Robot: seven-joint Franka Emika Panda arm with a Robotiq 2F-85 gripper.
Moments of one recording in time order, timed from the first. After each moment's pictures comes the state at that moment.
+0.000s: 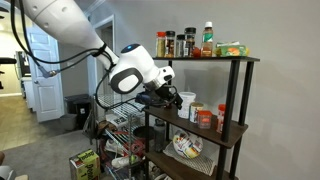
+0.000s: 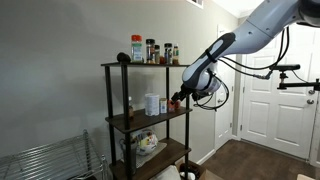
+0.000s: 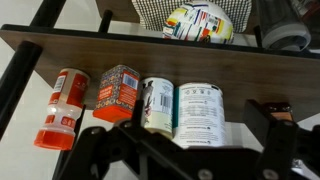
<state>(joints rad) 0.11 0.09 -0.13 -2.26 0.42 3.10 -0.53</state>
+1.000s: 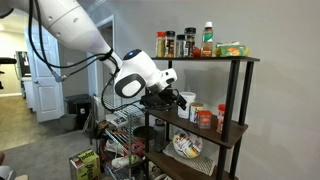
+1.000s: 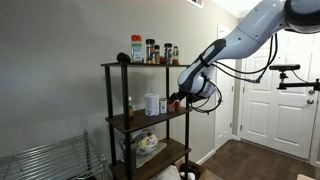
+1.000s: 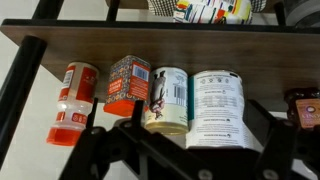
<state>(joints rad) 0.08 0.17 -0.09 -2.20 0.50 3.21 -0.53</state>
